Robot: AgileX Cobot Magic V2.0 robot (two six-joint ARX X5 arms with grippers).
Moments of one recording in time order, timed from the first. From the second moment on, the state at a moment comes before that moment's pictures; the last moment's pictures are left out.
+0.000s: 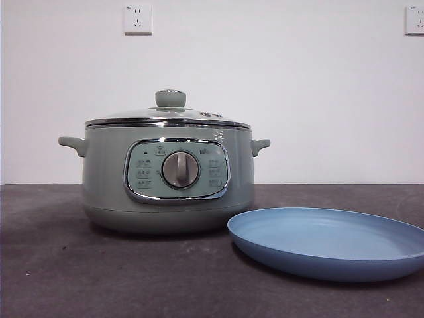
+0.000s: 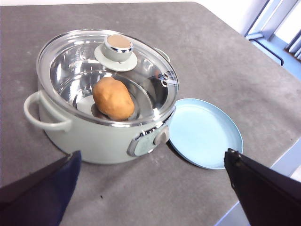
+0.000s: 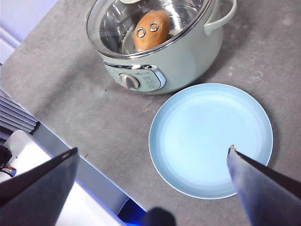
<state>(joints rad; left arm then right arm) -0.04 0.72 0.96 -0.82 0.63 0.07 0.16 0.81 1.03 -1.01 -0.57 -0.11</state>
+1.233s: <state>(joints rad) -0.38 1.71 1.44 -0.46 0.29 0.20 0.16 0.81 1.03 -1.00 -0.57 -0.11</state>
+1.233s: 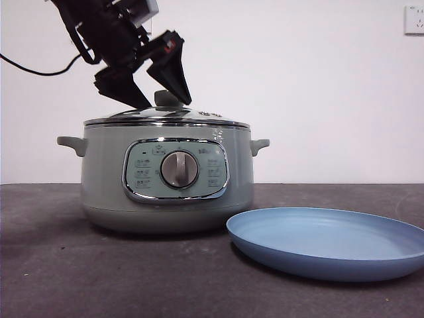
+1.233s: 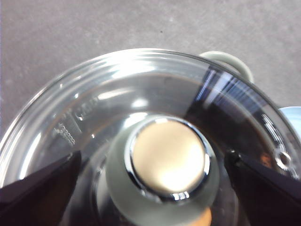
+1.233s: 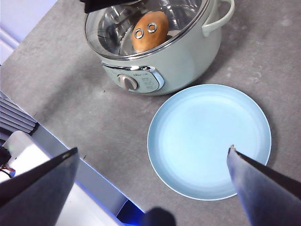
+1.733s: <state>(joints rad) -0.42 1.71 1.44 -0.42 0.24 0.20 0.16 0.82 1.03 -1.00 -0.57 -0.11</state>
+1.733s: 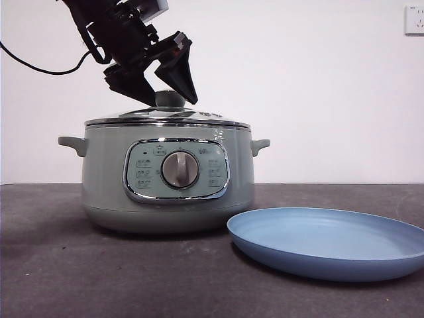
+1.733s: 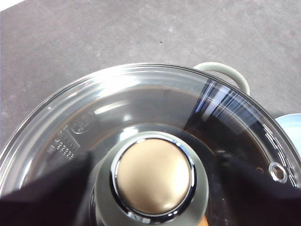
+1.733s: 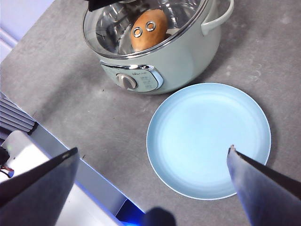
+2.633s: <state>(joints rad) -0.42 1.62 1.51 -0.53 0.22 0.21 0.16 0.87 1.03 -0.94 -0.57 -0.09</state>
